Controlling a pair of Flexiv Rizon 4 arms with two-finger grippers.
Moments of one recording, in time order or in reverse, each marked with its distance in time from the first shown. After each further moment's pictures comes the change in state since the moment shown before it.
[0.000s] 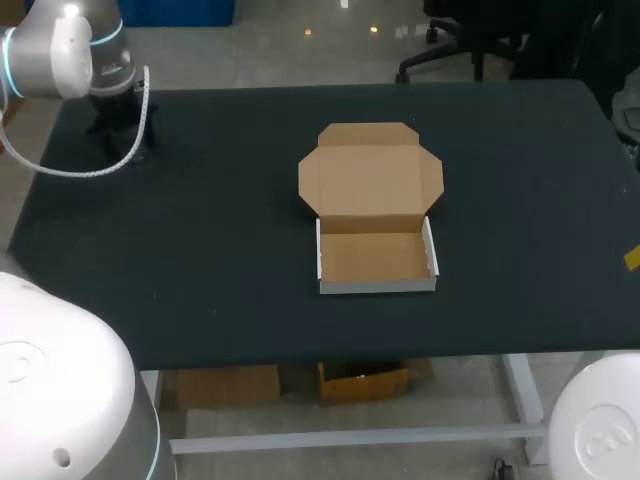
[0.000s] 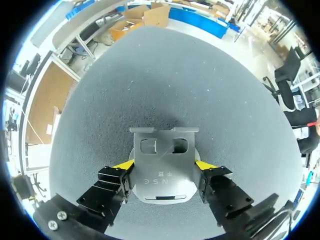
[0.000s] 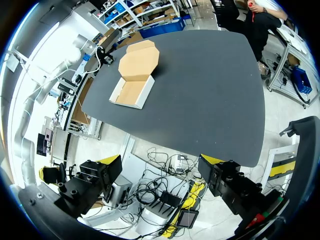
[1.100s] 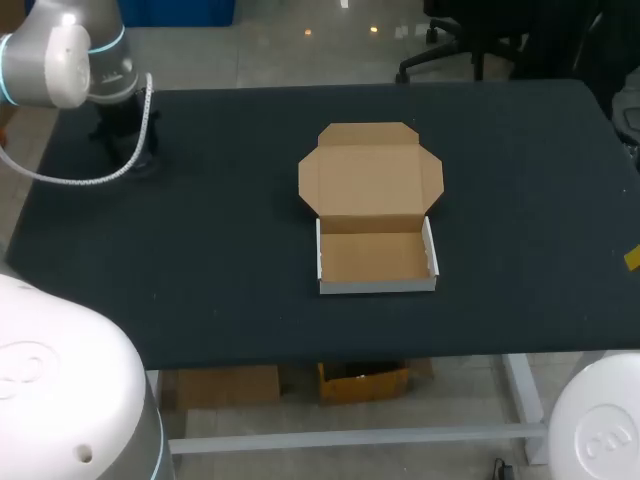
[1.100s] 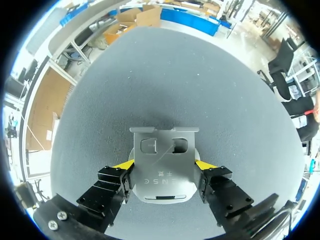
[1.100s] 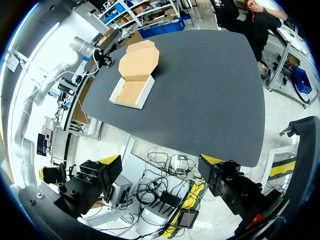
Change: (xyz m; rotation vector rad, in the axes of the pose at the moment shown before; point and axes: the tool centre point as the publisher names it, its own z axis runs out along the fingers) left arm -0.002 0.030 -0.014 0.015 0.015 0.073; right arm 0.000 0.000 0.000 0.000 0.000 0.000
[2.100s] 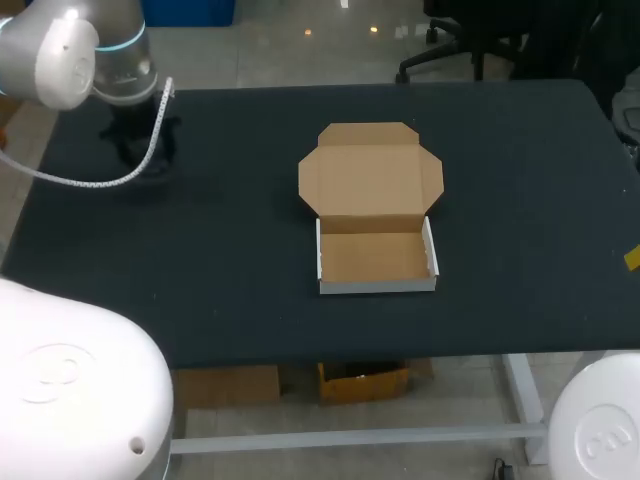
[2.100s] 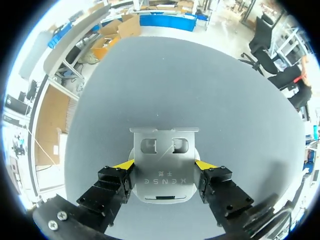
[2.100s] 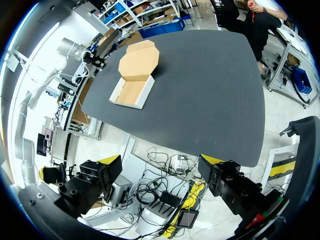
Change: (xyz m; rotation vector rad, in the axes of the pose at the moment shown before) left arm 0.015 0.082 -0.074 0.030 0.000 0.194; right arm 0.000 0.000 0.000 0.000 0.000 0.000
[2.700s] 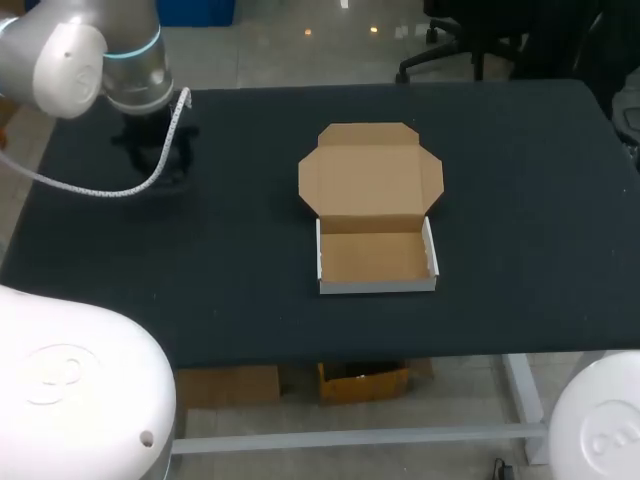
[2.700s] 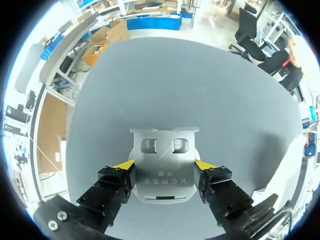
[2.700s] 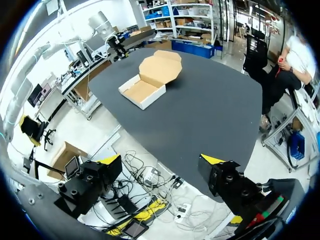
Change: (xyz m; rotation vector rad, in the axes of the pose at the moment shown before) left arm 0.024 0.051 -0.032 0.006 0.018 0.111; right arm -0.020 0.003 -0.015 -0.128 -0.066 -0.471
